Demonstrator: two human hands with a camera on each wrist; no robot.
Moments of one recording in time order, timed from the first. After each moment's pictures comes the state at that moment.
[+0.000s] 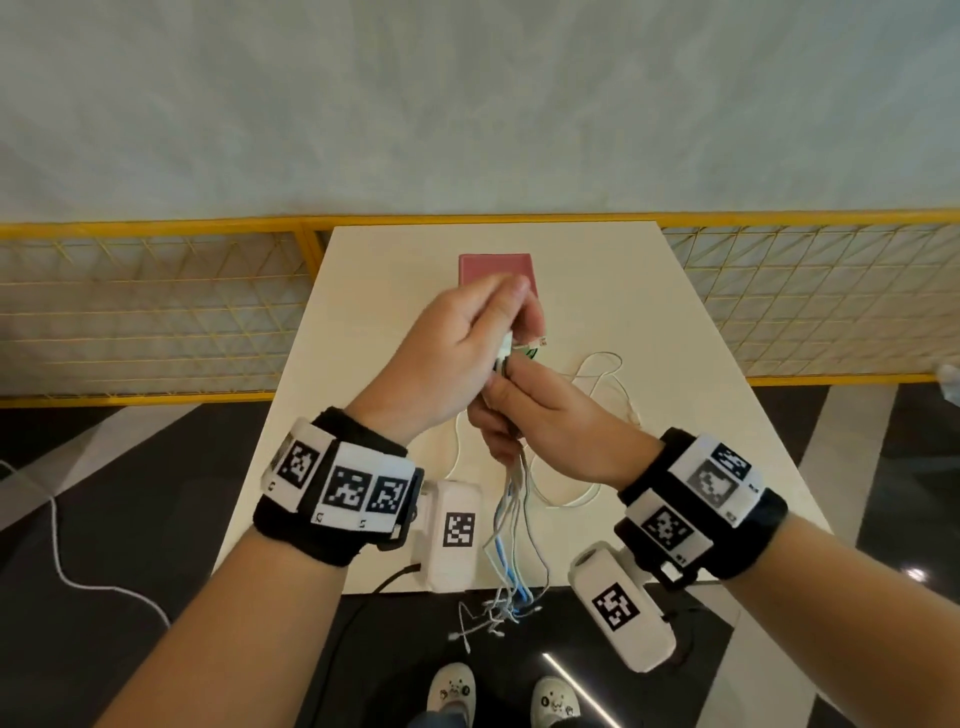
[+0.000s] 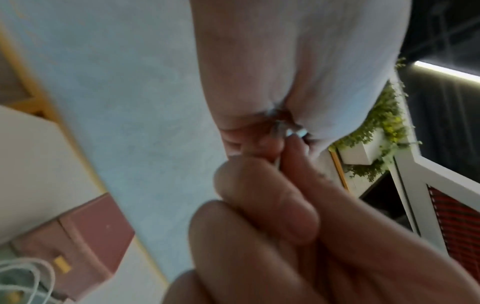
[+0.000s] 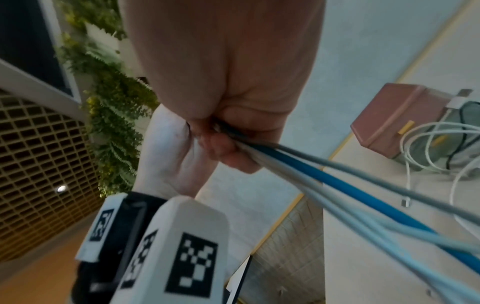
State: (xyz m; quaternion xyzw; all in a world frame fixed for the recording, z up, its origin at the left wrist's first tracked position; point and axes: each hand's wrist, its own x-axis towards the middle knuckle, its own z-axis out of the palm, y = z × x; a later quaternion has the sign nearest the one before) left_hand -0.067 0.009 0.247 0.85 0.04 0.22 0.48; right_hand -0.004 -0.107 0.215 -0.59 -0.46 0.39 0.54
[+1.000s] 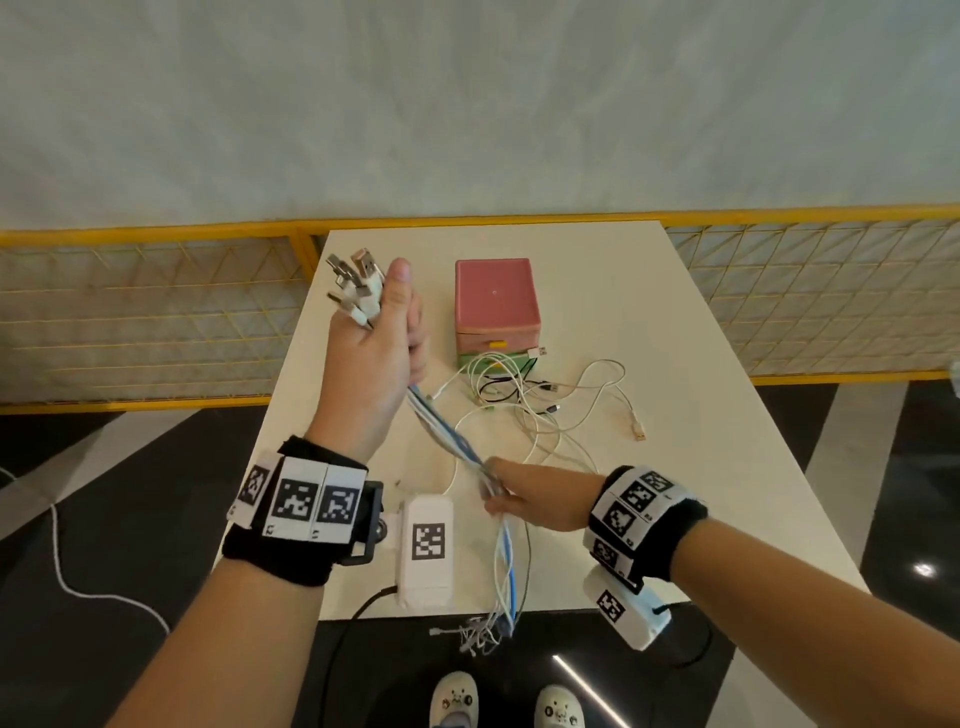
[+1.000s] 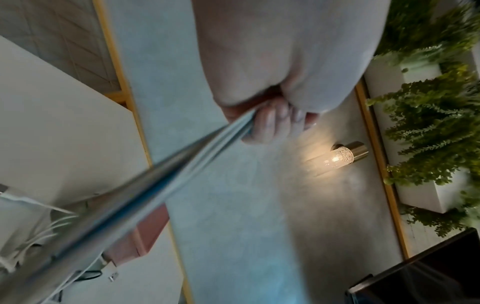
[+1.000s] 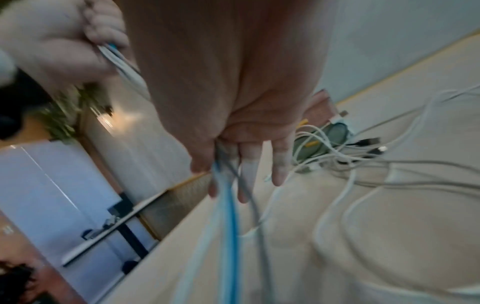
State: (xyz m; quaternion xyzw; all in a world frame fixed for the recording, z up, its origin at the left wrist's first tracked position) left_hand -0.051 0.053 0.215 0.66 0.20 0.34 0.65; right_hand 0.052 -0.097 0.080 -0.70 -0.58 0.38 0.17
